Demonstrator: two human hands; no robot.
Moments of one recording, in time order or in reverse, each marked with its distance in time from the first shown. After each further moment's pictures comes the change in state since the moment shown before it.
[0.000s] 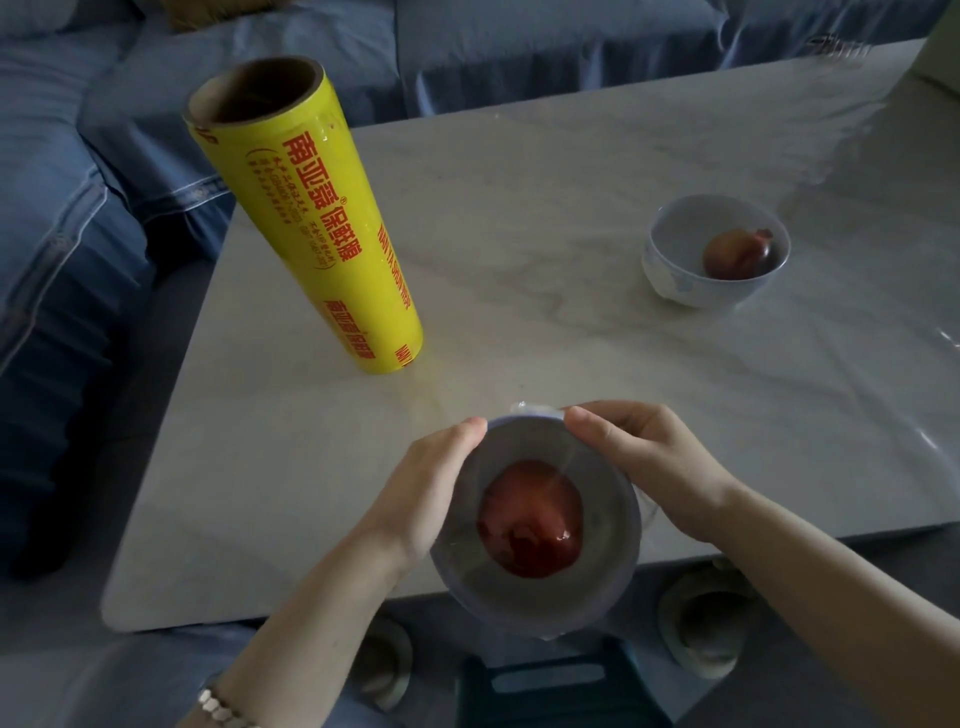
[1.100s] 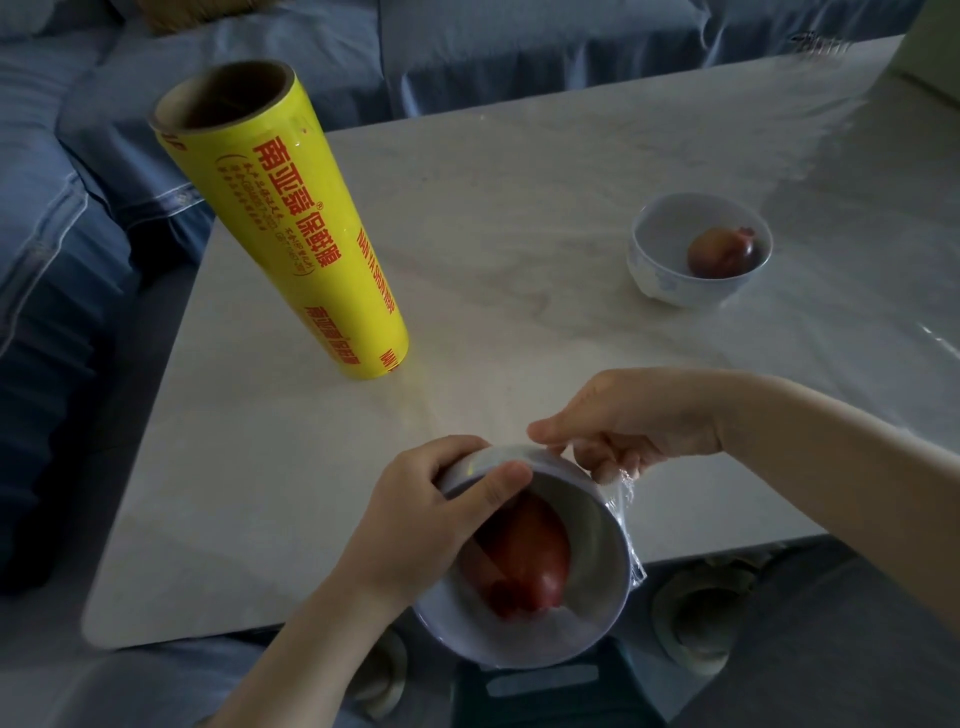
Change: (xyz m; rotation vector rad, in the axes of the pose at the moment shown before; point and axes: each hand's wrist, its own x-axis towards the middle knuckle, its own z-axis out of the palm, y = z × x) left_hand -0.019 0.003 0.012 0.309 0.015 0.342; right_hand 0.027 -0.055 -0.016 -0.393 -0.438 0.524
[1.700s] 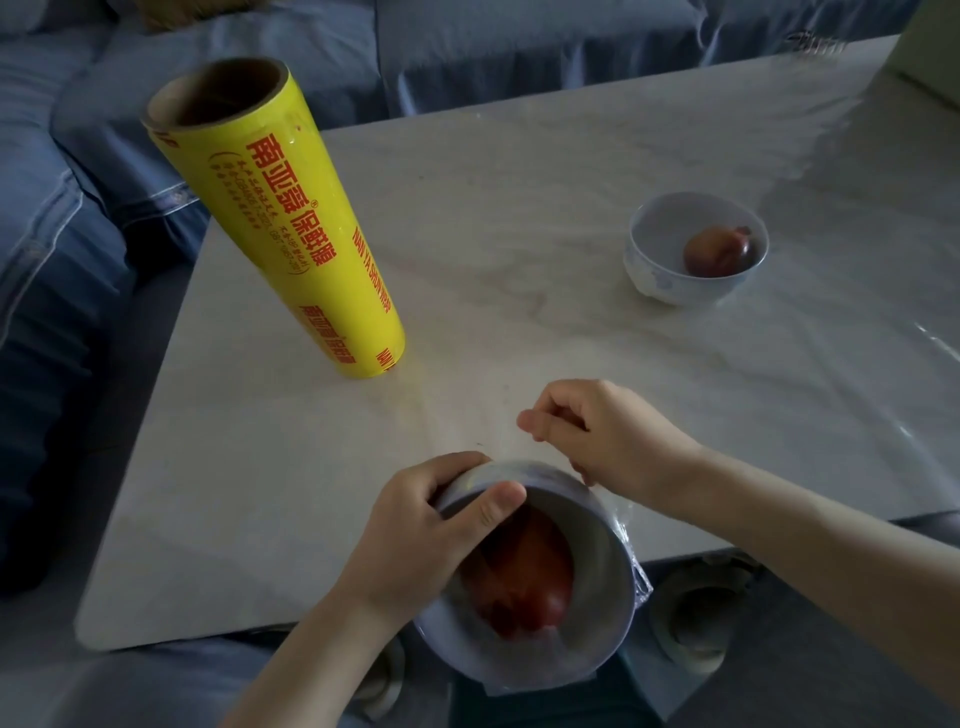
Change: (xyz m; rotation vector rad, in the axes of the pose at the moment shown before) left_hand -0.008 -0.006 0.004 -0.045 -0.040 -0.006; right_hand 0.012 0.019 0.032 -0.256 0.551 -0.418
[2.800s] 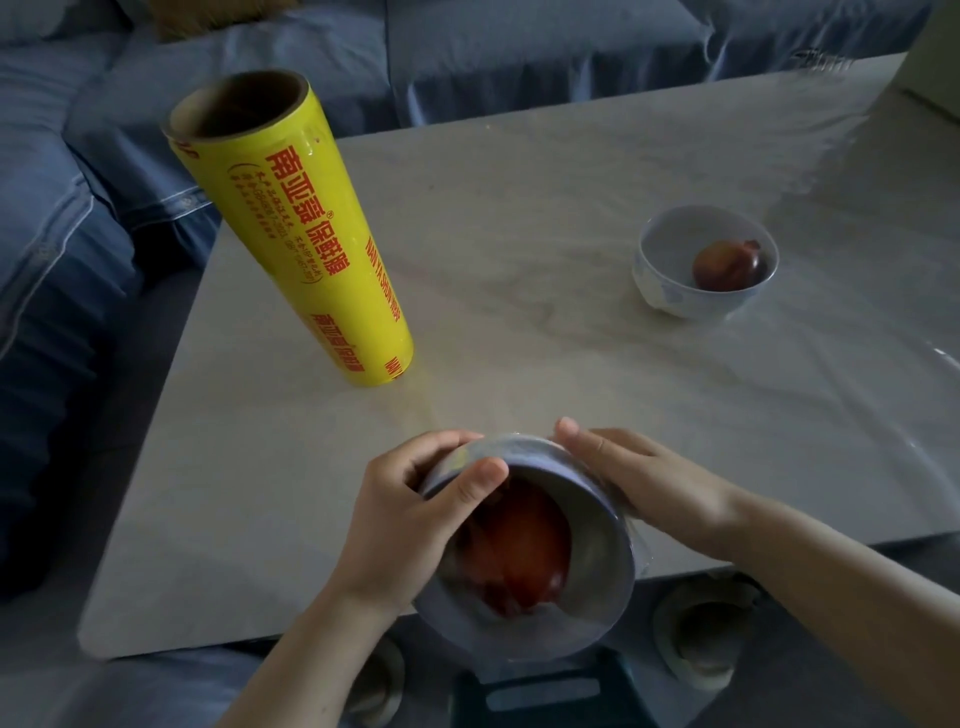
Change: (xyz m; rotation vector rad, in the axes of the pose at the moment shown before) left_hand 0.007 0.009 -0.009 -0.157 0.238 0.071; right_hand -0.023 0.004 -0.007 0.458 -0.252 0.073
